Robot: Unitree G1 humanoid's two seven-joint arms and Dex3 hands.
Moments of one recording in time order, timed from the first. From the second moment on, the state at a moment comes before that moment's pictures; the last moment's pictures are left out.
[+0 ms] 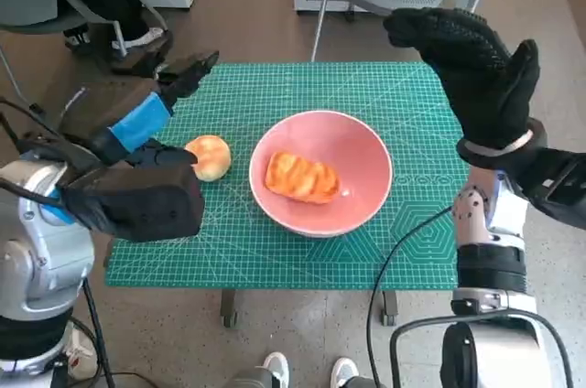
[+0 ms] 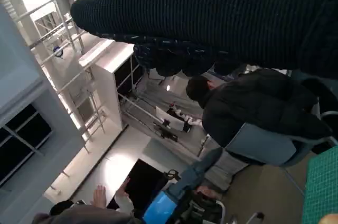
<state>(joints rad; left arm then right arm) -0.62 0.70 -0.11 -0.31 0.66 0.40 -0.69 -0.90 -0.18 -0.24 0.69 0.47 -0.62 0.86</state>
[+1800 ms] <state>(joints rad) -0.76 0.57 -0.34 0.44 0.70 0.31 -0.48 -0.89 -0.20 -0.24 0.67 0.46 -0.62 0.86</state>
